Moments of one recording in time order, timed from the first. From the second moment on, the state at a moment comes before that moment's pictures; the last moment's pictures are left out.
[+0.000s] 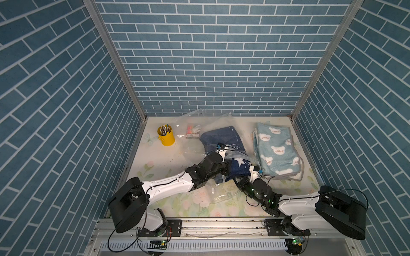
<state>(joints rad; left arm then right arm) -0.95 1.43 0.82 0.15 -0.07 -0.54 1.03 1.28 0.11 0.84 0.21 1.38</state>
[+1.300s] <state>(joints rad) -0.95 1.44 0.82 0.17 -0.06 -0.54 0.92 1.37 0.26 0.91 0.10 1.38</state>
